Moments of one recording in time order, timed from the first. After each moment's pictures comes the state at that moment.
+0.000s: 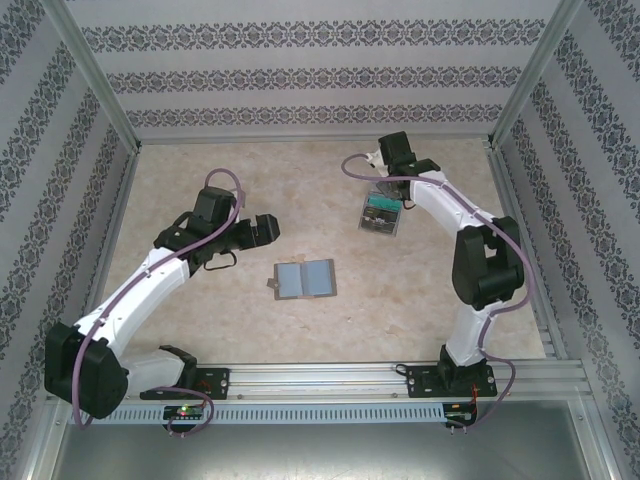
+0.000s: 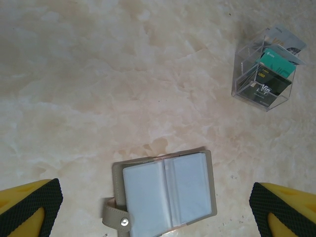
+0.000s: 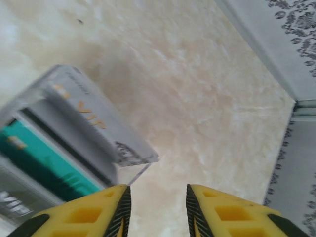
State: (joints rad) left arm -0.36 1.20 0.95 -0.56 0.16 -0.57; right arm 0.29 1.85 1.50 -0.60 0.30 -0.45
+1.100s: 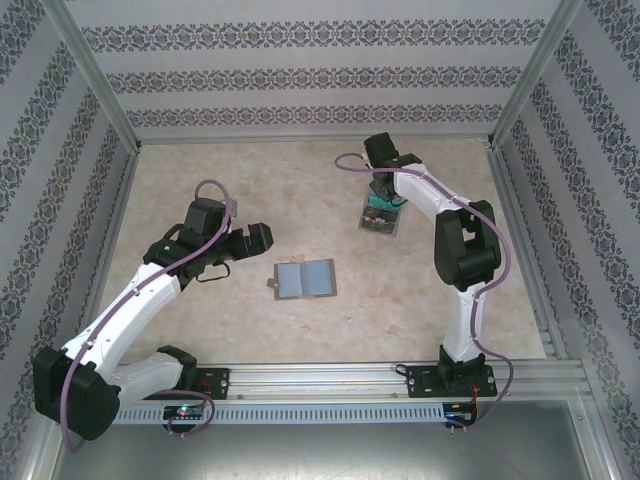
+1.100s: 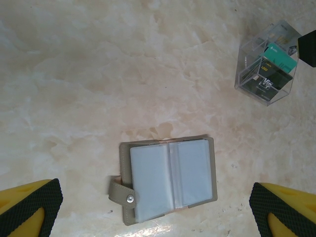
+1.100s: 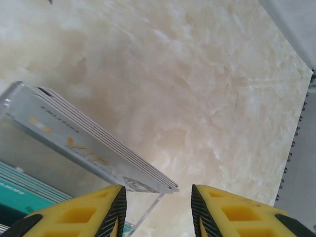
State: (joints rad) left arm -0.36 1.09 0.89 -0.60 0.15 -0.61; right arm 0.30 2.06 1.66 -0.69 0.45 -0.31
